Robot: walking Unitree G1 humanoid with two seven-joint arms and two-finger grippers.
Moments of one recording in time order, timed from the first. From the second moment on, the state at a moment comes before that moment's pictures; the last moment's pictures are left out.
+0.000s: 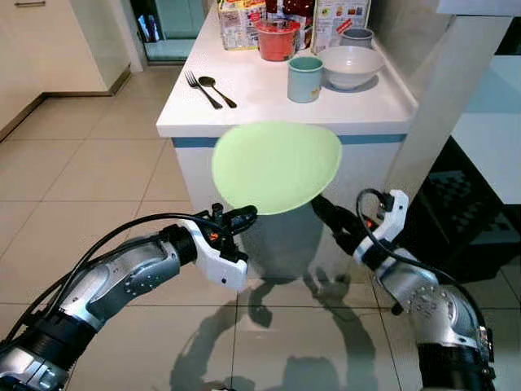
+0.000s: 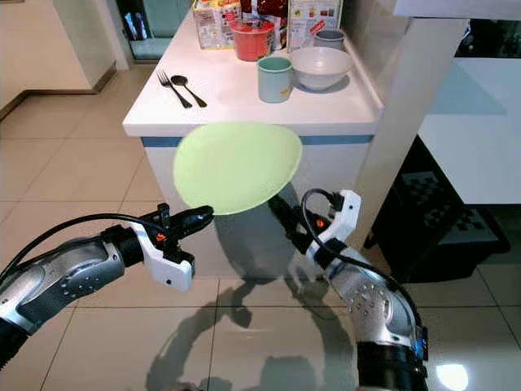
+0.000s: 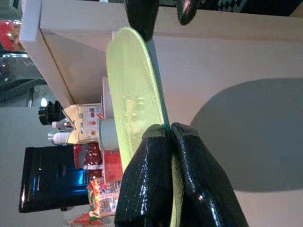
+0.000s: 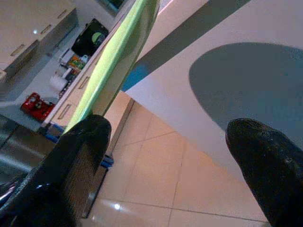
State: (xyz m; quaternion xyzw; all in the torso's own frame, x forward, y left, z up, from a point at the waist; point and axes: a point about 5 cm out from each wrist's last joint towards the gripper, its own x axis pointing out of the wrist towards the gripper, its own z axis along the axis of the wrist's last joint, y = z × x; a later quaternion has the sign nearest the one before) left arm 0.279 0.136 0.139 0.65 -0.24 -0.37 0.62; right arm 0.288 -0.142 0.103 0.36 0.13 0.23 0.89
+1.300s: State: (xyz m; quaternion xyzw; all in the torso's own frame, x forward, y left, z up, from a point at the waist) left arm 0.284 0.142 0.120 0.67 -0.20 -0.39 0.59; right arm 0.231 -0.167 0.097 0.23 0.21 0.38 0.87
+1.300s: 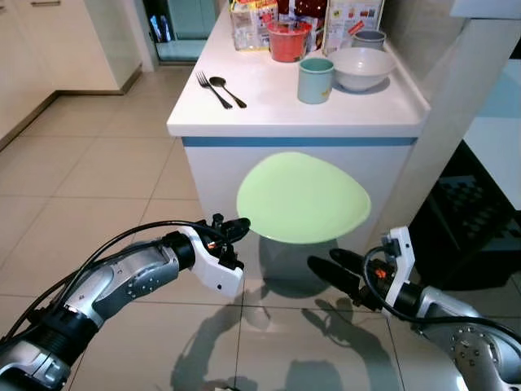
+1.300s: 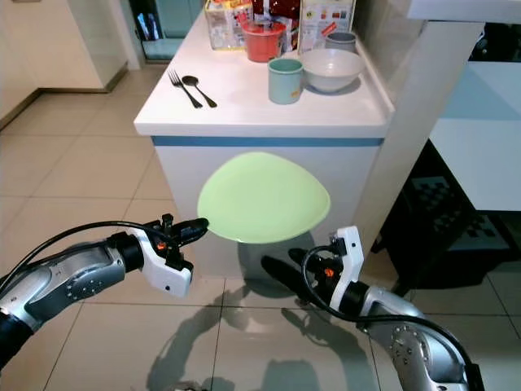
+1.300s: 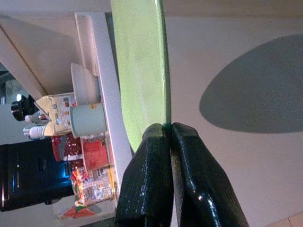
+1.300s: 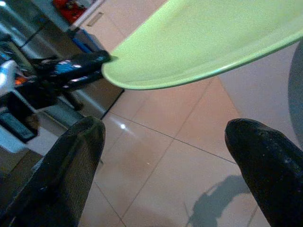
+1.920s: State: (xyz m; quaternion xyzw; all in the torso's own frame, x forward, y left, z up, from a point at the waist) left arm 0.292 0.137 0.121 0.68 -0.21 -0.38 0.59; right arm 0.258 -0.177 0.117 0.27 0.12 0.28 0.92
